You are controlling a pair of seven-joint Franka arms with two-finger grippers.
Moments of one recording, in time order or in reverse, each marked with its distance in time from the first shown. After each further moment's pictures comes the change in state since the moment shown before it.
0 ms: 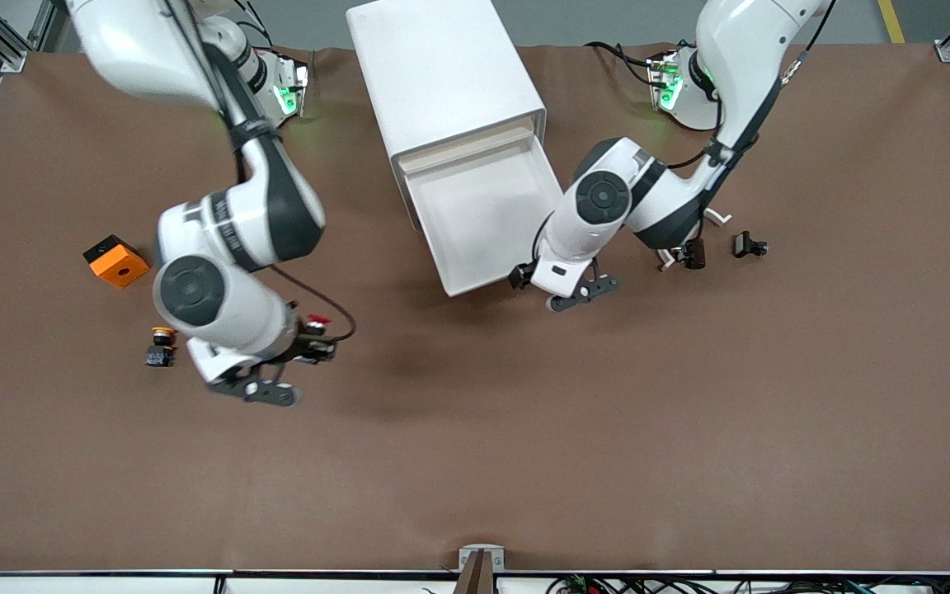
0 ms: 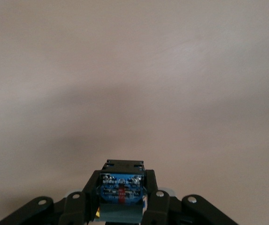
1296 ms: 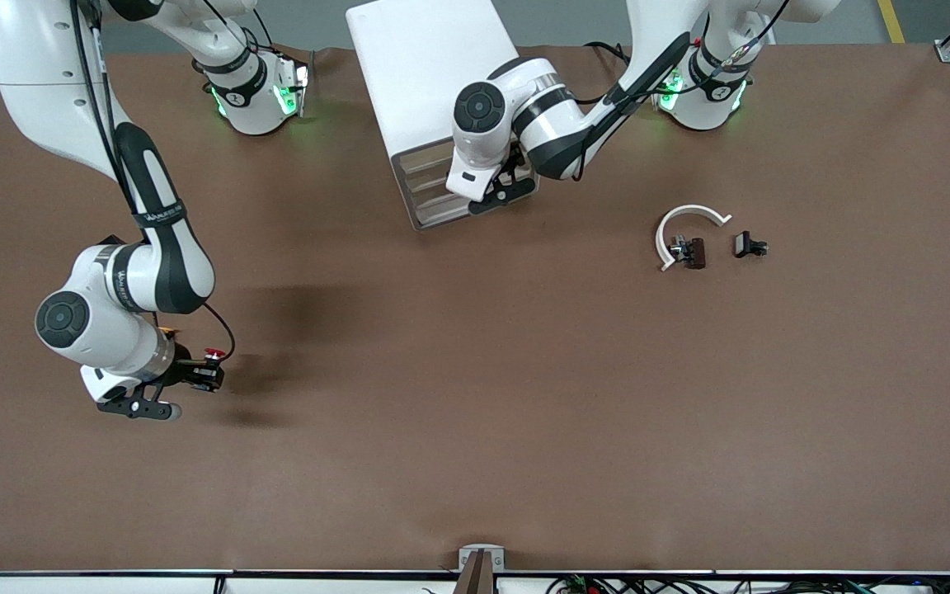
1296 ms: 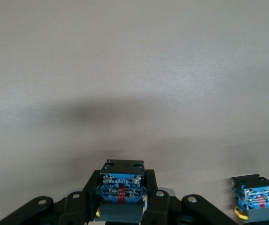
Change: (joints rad) left arm -0.134 0.003 -0.181 0.023 -0.010 -0.204 -0.284; right arm -0.287 0.001 0.000 -0.400 0.000 0.510 -0.345
